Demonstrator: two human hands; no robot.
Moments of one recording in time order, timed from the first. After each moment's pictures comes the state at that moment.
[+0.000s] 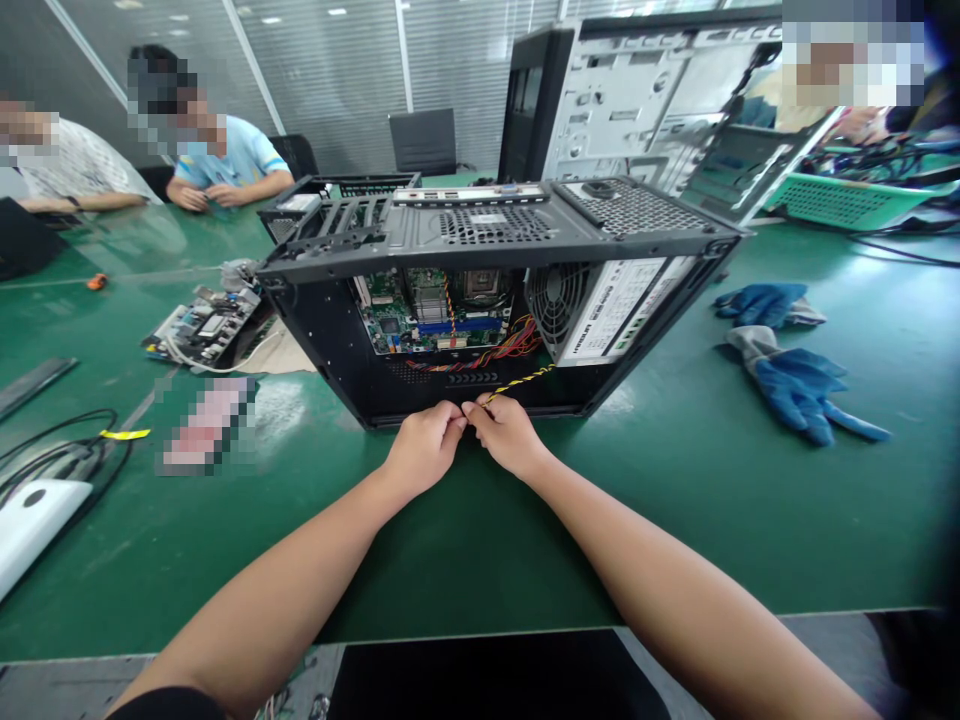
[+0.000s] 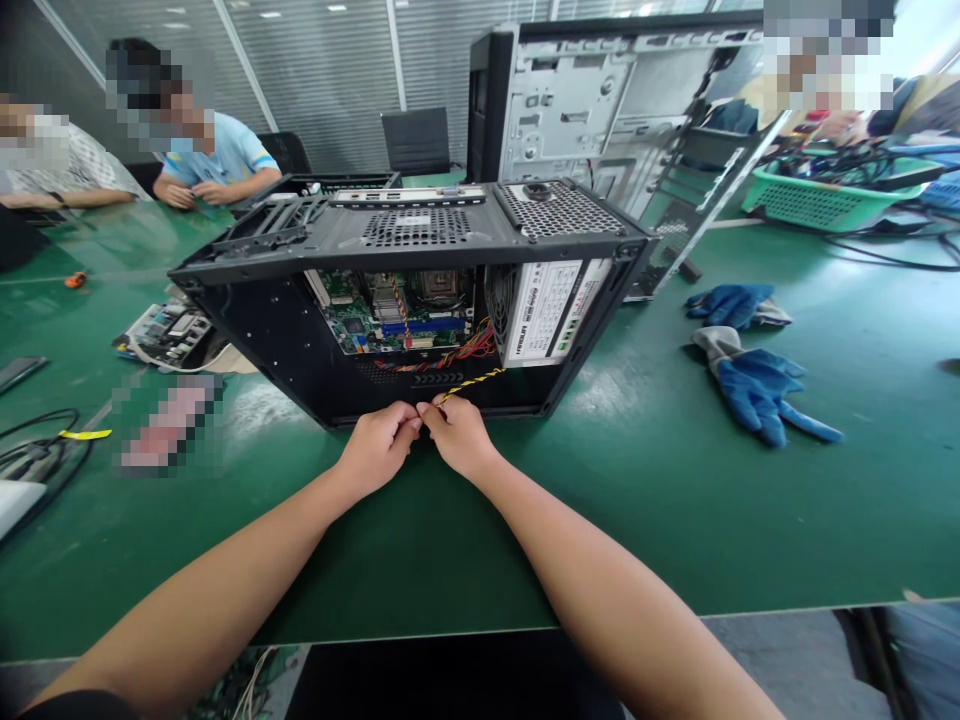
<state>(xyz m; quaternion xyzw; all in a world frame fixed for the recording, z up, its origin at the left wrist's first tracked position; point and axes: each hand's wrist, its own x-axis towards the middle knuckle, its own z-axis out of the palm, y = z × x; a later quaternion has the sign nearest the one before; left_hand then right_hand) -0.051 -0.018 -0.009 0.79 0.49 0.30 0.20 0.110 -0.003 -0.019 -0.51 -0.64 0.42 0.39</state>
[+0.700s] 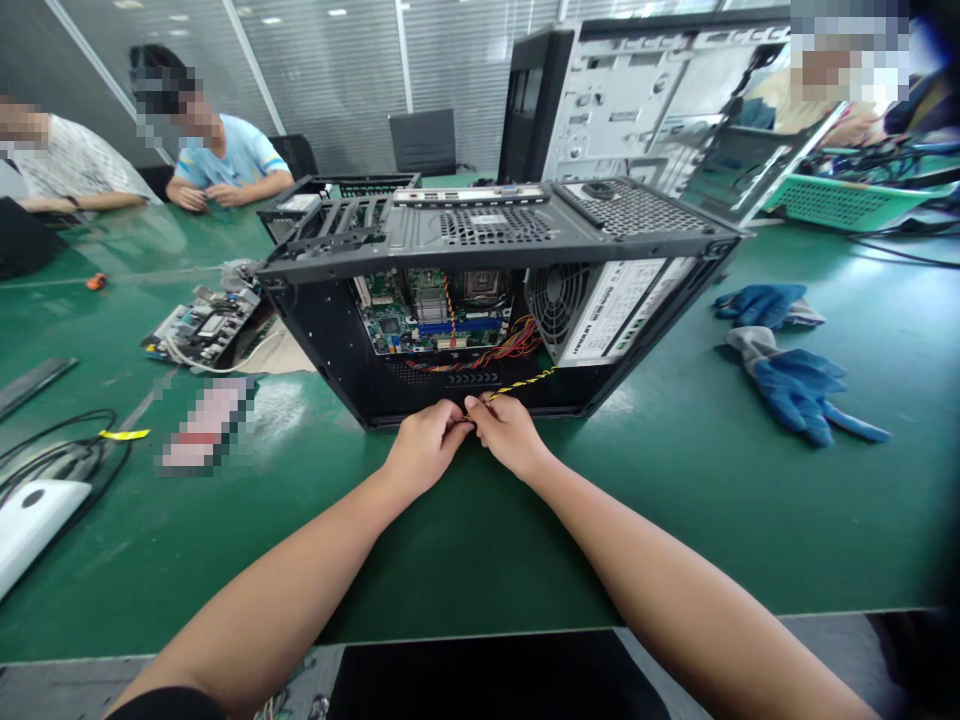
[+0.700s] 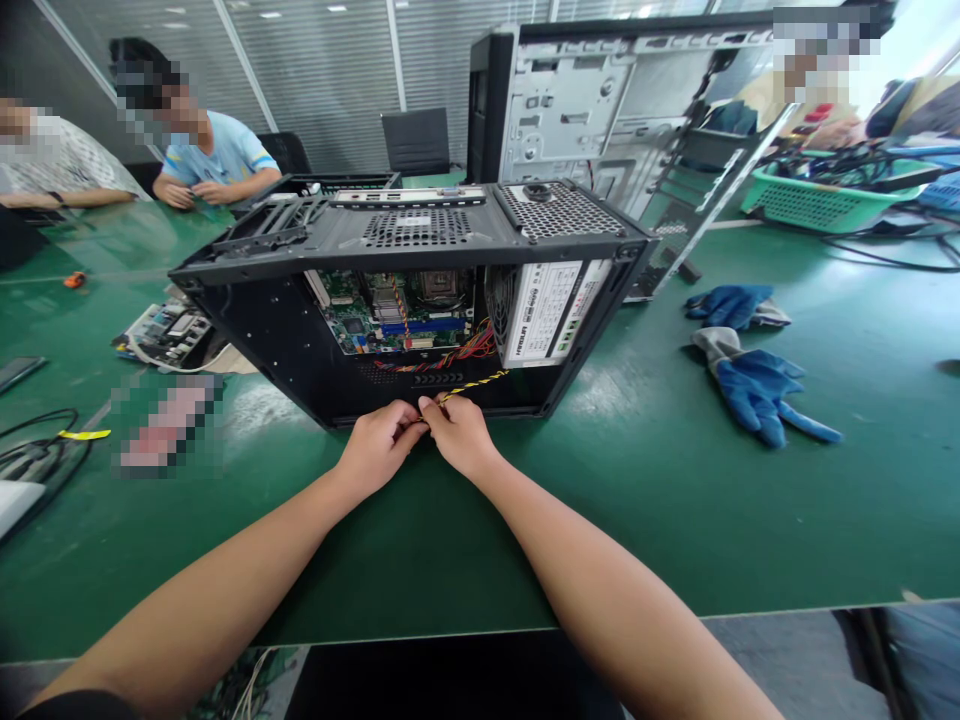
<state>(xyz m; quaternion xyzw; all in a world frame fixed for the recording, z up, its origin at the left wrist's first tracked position) -0.051 -0.018 -0.013 0.80 0.48 0.32 0.18 0.109 -0.003 -0.017 -0.52 -0.62 0.42 0.40</state>
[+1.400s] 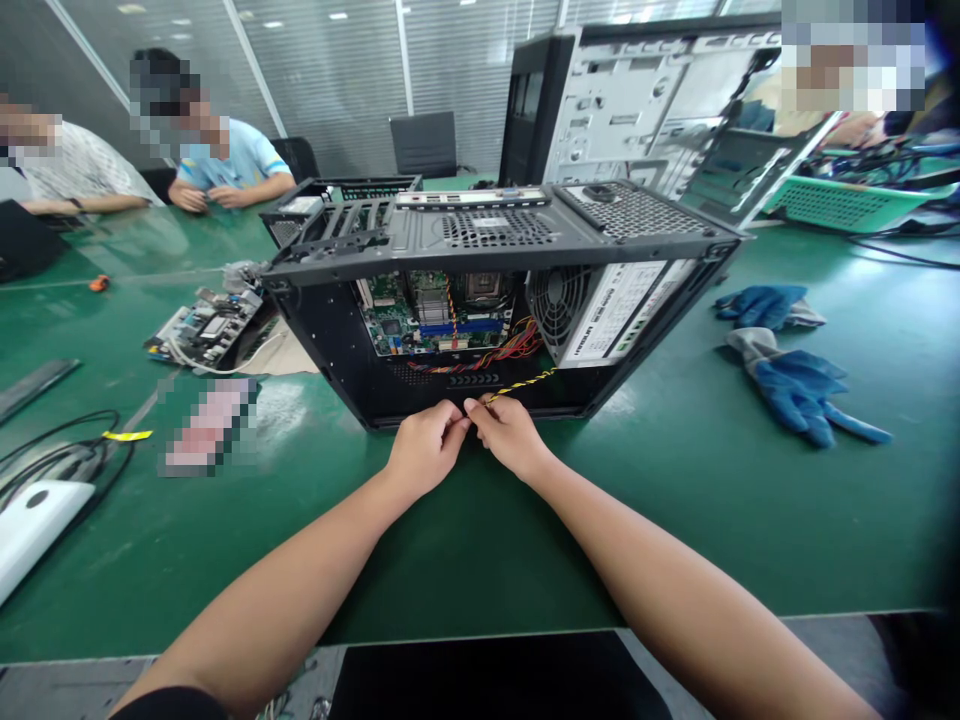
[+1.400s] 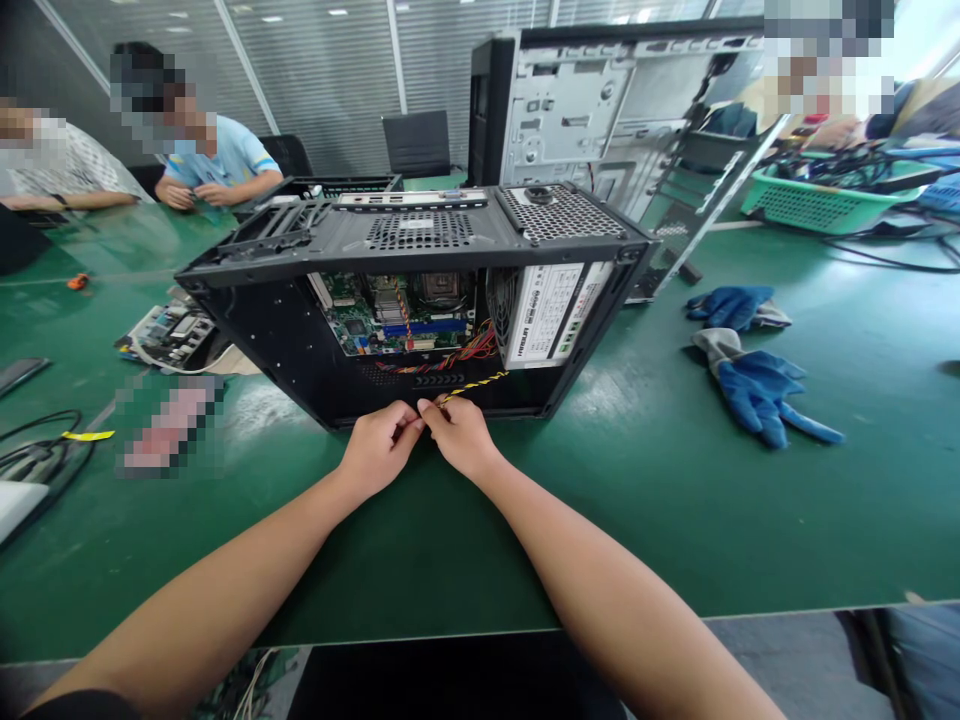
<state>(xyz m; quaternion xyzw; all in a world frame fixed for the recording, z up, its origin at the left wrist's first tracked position) -0.049 -0.020 -0.010 0.78 0.50 0.33 0.17 0.108 -0.003 -0.020 -0.52 -0.61 0.43 0.41</state>
